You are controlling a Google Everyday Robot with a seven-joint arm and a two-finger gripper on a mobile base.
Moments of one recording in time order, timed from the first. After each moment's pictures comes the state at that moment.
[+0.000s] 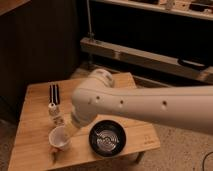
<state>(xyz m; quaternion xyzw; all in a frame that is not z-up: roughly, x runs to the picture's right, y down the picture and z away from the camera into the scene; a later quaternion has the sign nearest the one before) -0.129 0.130 0.582 -0.32 -0.04 0.38 0.87</state>
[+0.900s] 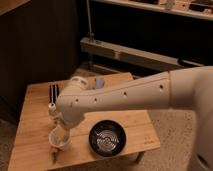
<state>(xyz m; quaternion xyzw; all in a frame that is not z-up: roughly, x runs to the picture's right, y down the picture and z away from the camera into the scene) -0.174 0.170 0.661 -0.34 0.00 0.36 0.87</state>
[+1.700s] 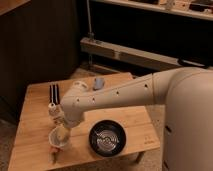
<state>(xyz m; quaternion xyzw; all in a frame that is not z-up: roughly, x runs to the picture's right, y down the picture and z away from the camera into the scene) -0.175 0.191 0.715 -0.36 0.01 0.37 0.85</state>
